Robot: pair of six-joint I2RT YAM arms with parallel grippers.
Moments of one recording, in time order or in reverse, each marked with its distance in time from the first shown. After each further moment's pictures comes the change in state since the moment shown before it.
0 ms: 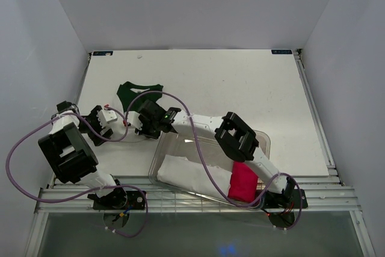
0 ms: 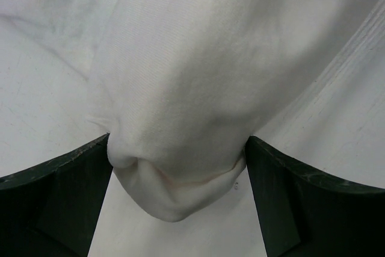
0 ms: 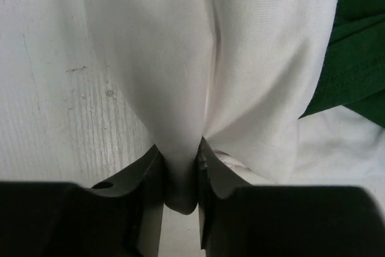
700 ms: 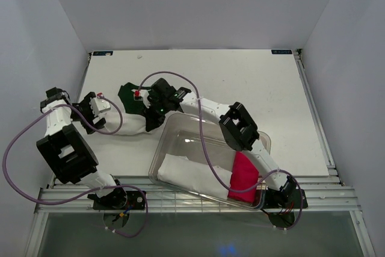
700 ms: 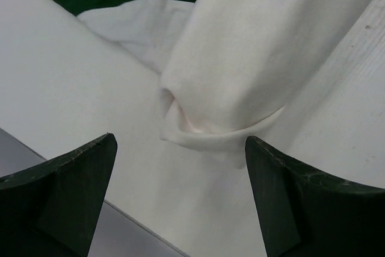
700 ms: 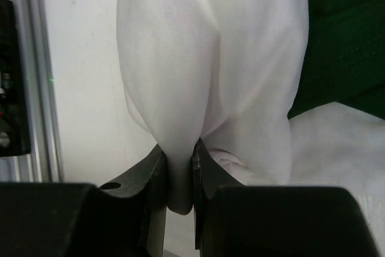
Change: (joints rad) left arm 0.000 -0.005 0.235 -0.217 0.047 0.082; right arm -0.171 0.072 0.178 -0.116 -0.482 0.288
